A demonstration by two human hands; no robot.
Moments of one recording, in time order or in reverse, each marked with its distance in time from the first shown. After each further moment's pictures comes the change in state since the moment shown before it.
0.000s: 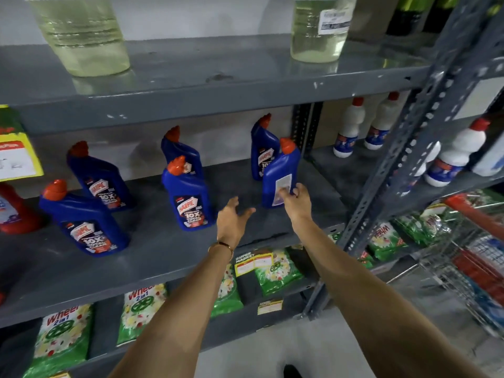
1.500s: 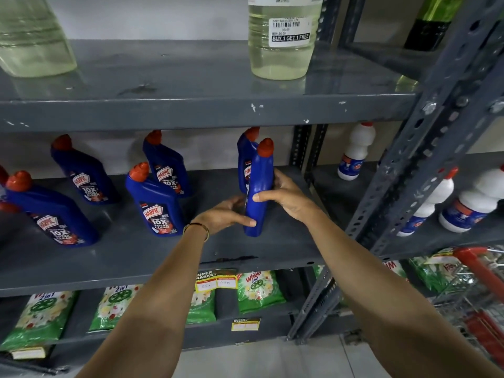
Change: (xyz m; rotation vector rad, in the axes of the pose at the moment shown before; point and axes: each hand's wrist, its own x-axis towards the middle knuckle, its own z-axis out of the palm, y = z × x) left_hand 0.050 0.057 0.030 -0.369 -0.663 -0.181; right_hand 0.085 -0.060 -0.049 -0.043 -0.856 -0.229
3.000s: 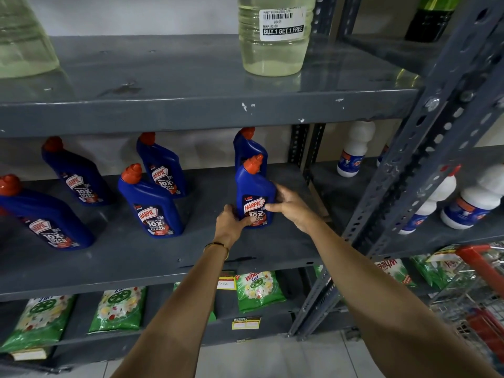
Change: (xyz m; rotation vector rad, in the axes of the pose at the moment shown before) left_hand 0.031 -0.039 0.035 0.215 0.706 0.017; right_hand 0.002 0.046 -0.018 -0.045 0.068 0.172
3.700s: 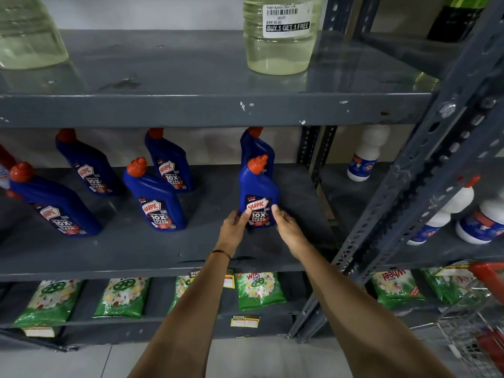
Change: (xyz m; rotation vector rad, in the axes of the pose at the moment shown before) left_hand -0.003 -0.019 0.017 -0.379 -0.021 -0.066; right_hand -0.003 0.054 0.024 -0.023 0.185 0.192
